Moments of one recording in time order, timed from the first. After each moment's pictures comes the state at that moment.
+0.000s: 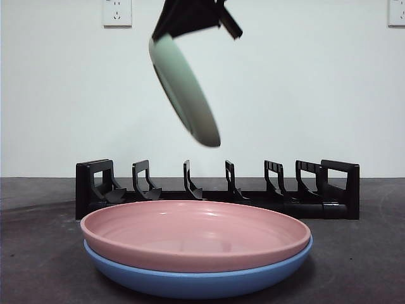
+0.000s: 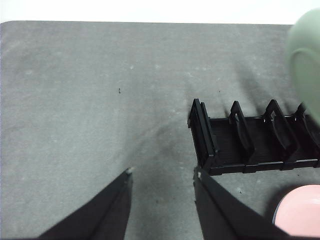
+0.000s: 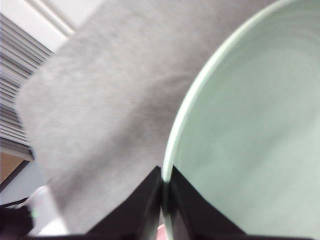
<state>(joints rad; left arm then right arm) -0.12 0.72 1.01 -0.77 -0.01 -0.07 0.64 1.75 1.77 -0.75 -0.49 0.16</state>
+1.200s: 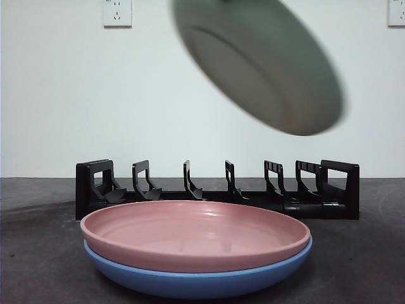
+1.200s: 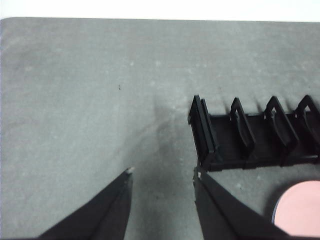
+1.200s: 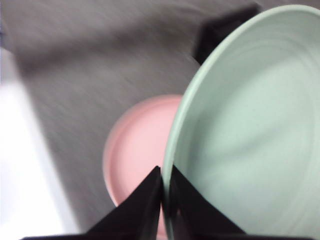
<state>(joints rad) -0.12 0.72 1.01 -0.79 -0.01 -0.07 1.14 1.01 0.96 -0.66 0.16 0.02</state>
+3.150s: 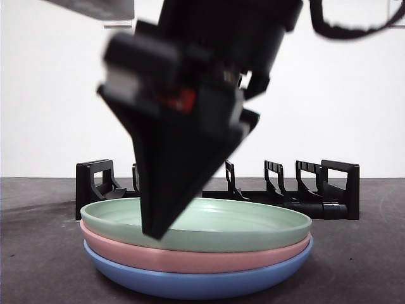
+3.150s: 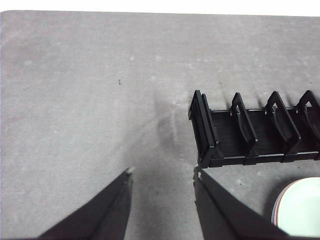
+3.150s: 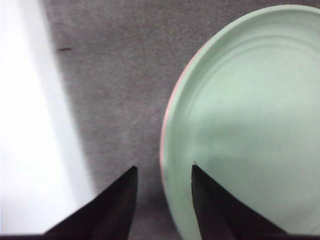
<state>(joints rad) -0.12 0.72 1.01 -0.81 -0.01 -0.07 1.25 1.50 1.00 -0.63 0.11 -0.07</state>
